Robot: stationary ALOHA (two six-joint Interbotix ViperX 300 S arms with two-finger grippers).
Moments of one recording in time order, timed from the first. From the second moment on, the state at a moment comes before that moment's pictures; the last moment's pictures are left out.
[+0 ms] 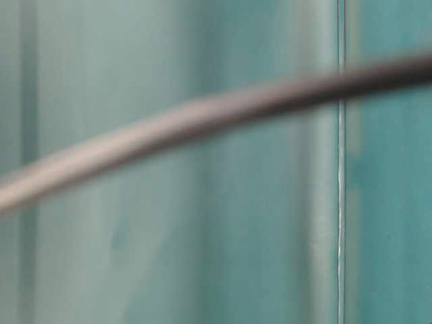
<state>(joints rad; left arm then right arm) -0.23 0.12 1.14 -0.07 -0.96 -0.10 0.62 0.17 0.97 0.90 -0.89 -0.15</state>
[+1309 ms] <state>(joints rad) -0.26 0.13 1.13 -0.07 -0.96 -0.10 0.62 0.21 0.96 0.88 -0.95 -0.16</state>
